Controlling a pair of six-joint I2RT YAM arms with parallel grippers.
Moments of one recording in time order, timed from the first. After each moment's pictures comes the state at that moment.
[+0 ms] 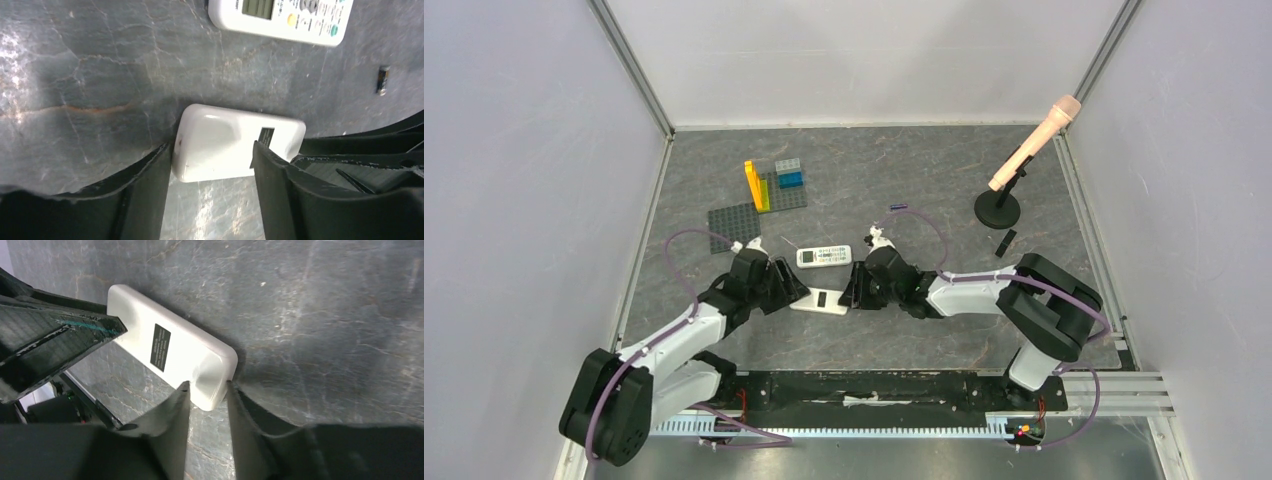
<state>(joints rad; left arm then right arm) -0.41 1.03 0.32 -0.09 0.11 -0.79 0.94 1.67 0.72 0.25 -0.05 0.92</state>
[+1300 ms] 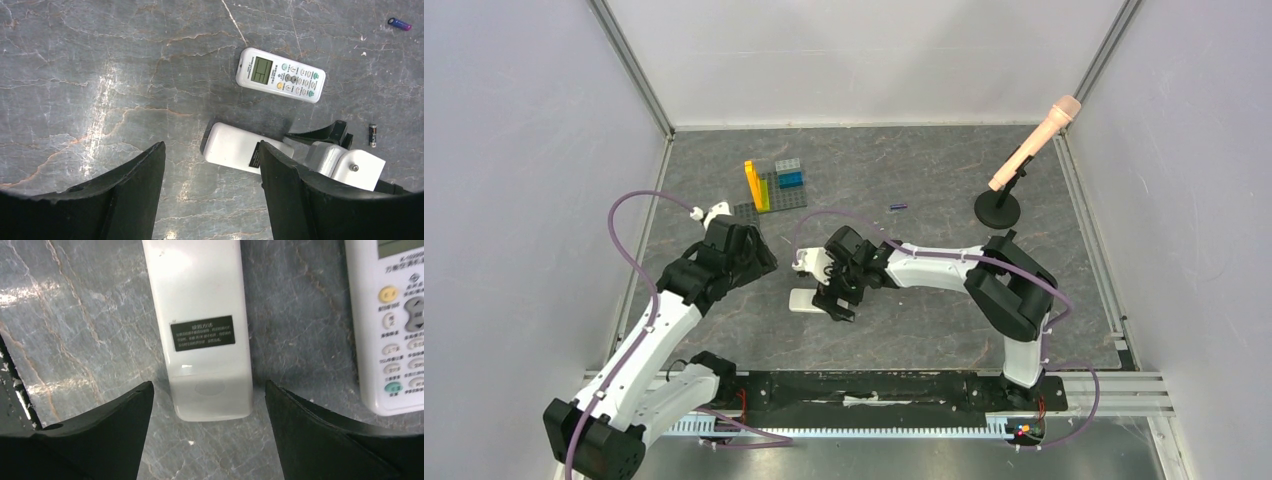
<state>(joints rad) -0.39 0.90 0.81 -0.76 -0.23 -0.73 0.97 1.89 1.18 -0.31 -0.29 -0.30</state>
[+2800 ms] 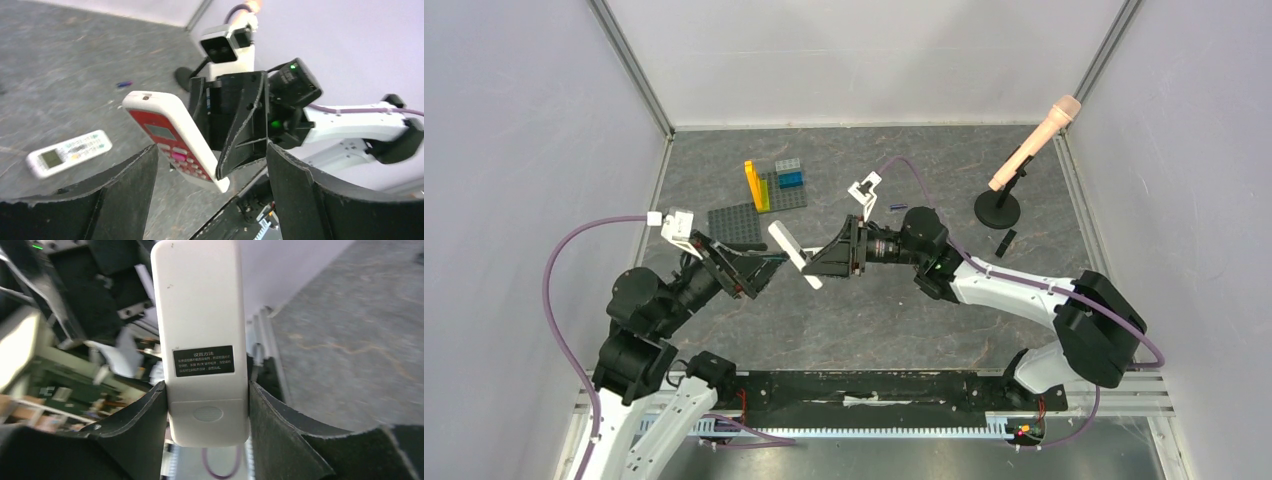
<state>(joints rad) -0.39 0.40 0.87 -0.48 0.30 -0.64 0.87 1.46 0.87 0.66 -0.65 0.92</state>
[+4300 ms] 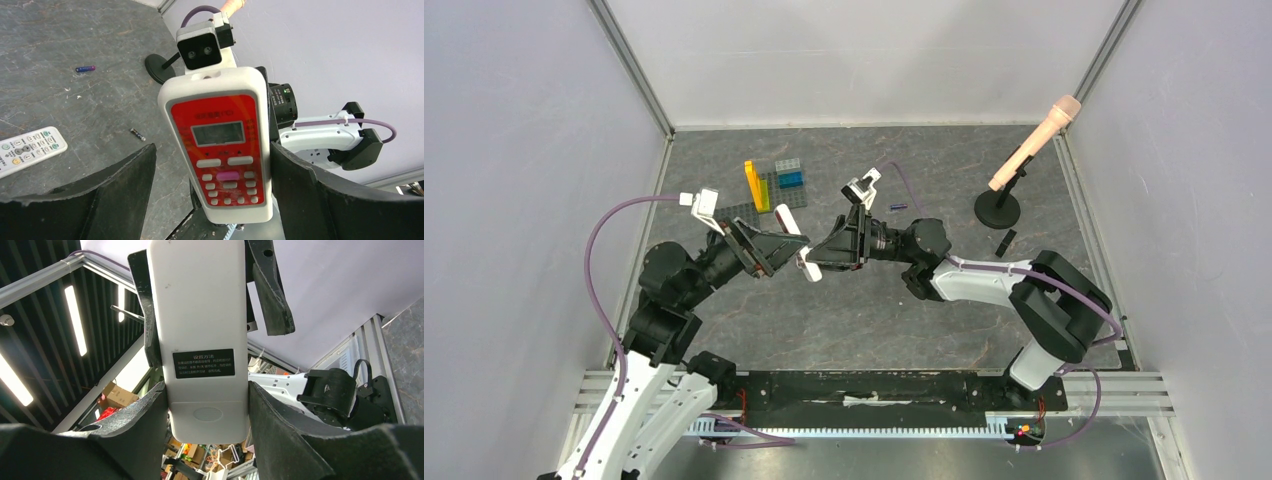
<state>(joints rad) -0.38 0.55 0.75 -0.16 0.44 -0.83 0.86 1.63 0.83 1.31 -0.70 1.55</state>
